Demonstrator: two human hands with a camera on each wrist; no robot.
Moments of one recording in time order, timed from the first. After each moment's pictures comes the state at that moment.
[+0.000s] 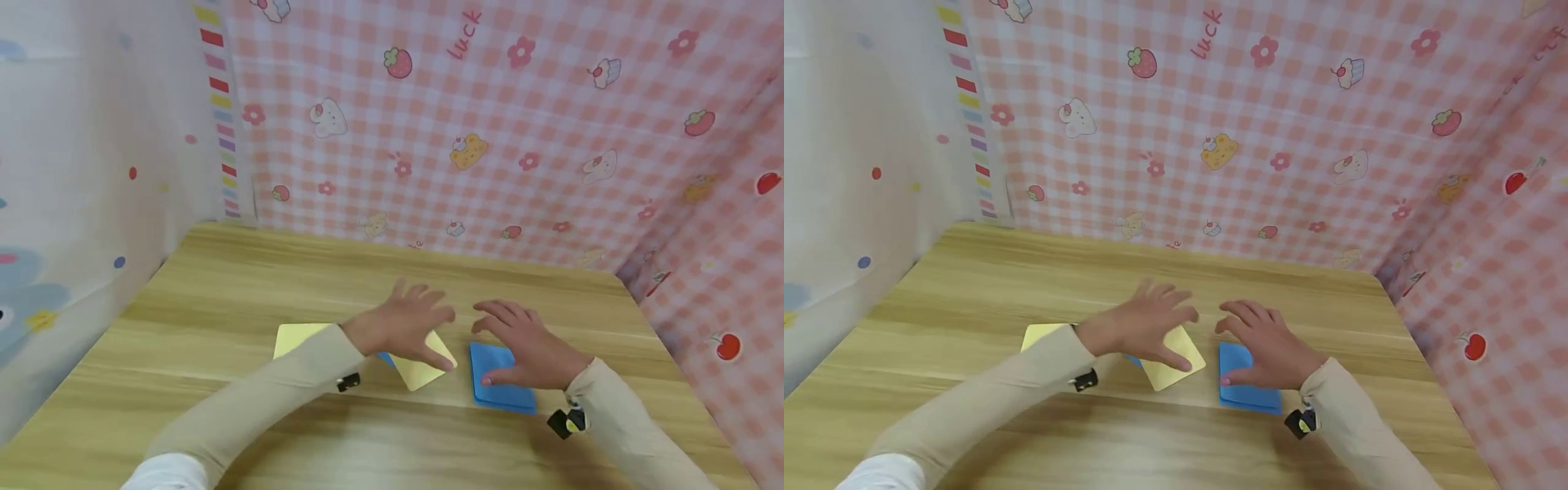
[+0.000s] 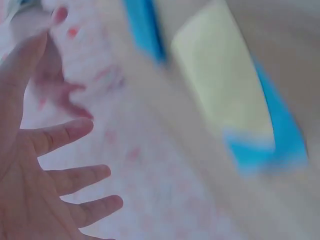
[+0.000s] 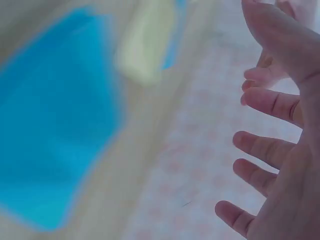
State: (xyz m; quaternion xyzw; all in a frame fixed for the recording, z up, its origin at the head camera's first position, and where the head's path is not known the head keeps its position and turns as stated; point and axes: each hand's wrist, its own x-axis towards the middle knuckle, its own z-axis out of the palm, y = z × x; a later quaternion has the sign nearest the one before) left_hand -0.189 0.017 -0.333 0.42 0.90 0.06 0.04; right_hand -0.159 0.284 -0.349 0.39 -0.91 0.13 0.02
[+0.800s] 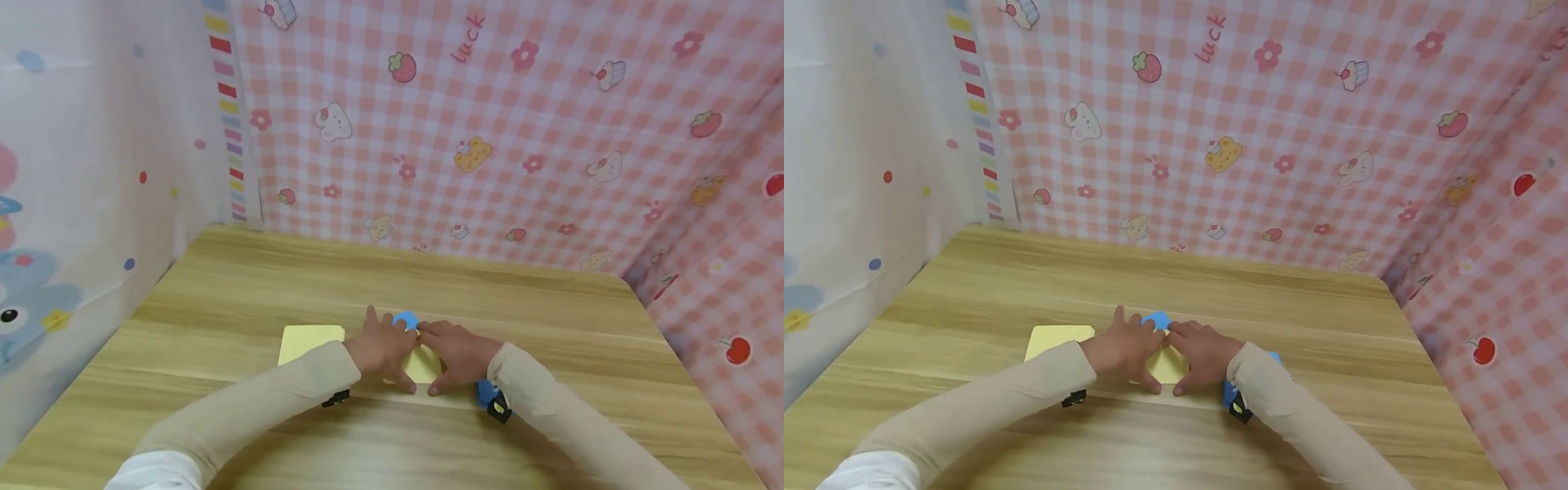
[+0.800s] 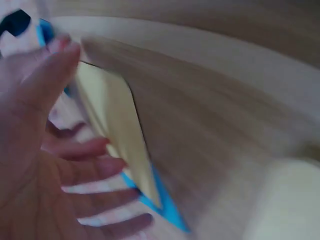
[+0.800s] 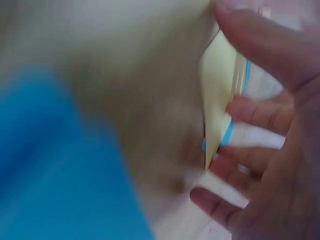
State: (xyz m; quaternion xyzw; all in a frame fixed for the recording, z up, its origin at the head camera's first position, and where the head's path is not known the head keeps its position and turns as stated) left_hand -0.186 0.001 -0.381 0.32 0.94 -0.06 0.12; right_hand -0.201 0.198 -0.396 0.39 -0.90 0.08 -0.17
